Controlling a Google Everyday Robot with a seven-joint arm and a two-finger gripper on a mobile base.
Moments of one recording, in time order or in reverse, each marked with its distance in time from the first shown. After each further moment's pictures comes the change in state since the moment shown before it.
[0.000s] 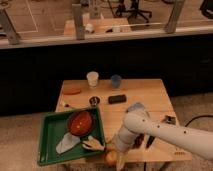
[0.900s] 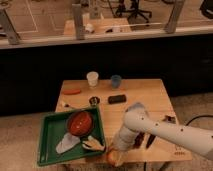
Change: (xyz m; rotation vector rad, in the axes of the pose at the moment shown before) arm 0.016 0.003 0.000 -0.030 -0.005 0.051
